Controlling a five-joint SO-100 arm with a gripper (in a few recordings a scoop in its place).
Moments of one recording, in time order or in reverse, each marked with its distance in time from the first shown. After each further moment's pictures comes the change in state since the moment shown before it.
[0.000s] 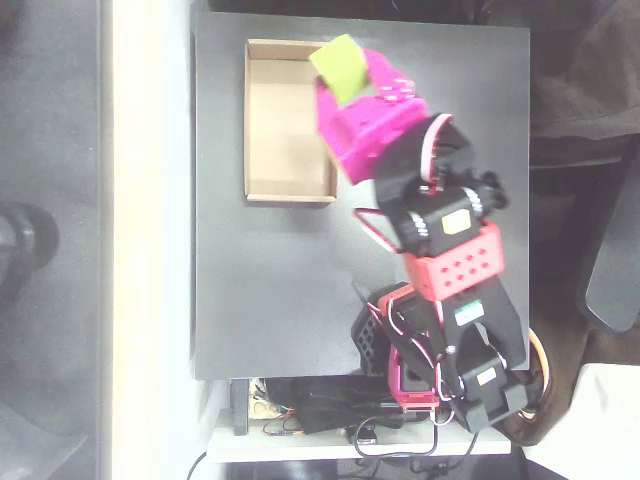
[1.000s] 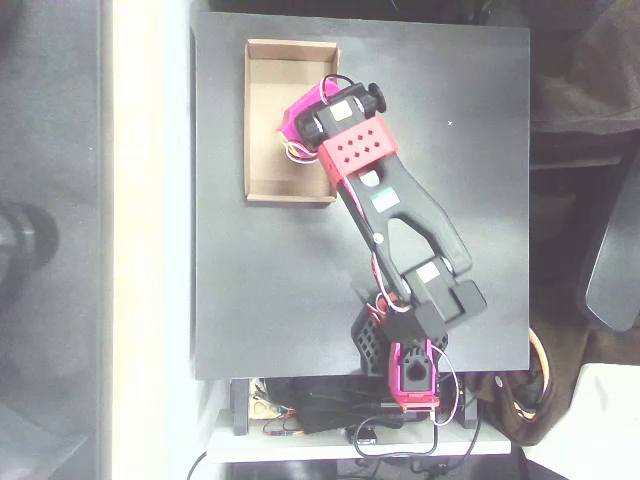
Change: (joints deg) arm -2.3 -36.9 -0.3 -0.1 -0.3
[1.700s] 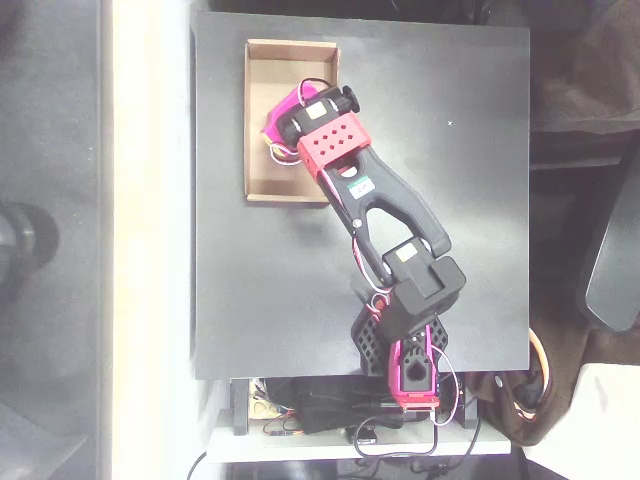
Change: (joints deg) arm -2.2 -8.3 -0.1 -10.4 -0.2
